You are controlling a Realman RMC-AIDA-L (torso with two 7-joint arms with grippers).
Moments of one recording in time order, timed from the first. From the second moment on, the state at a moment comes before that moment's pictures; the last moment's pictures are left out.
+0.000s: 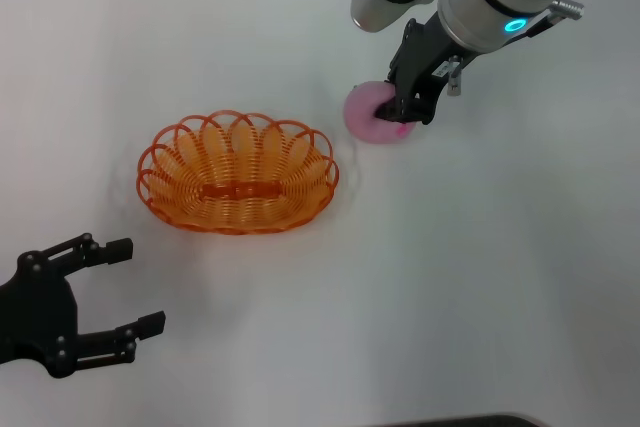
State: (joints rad) left arm -0.14 -2.17 0.64 0.93 2.09 1.83 -1.12; right arm 0.84 2.10 -1.46 -1.04 -2.61 -1.37 2.11
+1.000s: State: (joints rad) left arm -0.15 -2.17 0.64 0.92 2.09 1.83 -1.15; right arm 0.87 2.10 -1.44 -1.08 -2.55 -1.60 2.09
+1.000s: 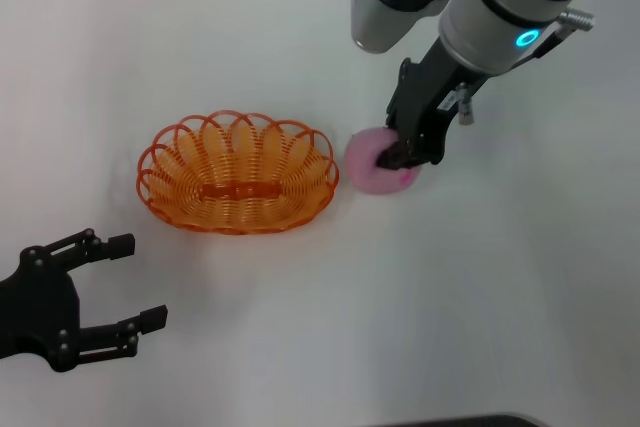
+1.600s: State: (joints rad) left arm -0.16 -2.17 0.64 0.92 2.09 1.83 -1.15; right arm 0.87 2.10 -1.45 -1.18 -2.43 -1.70 2.08
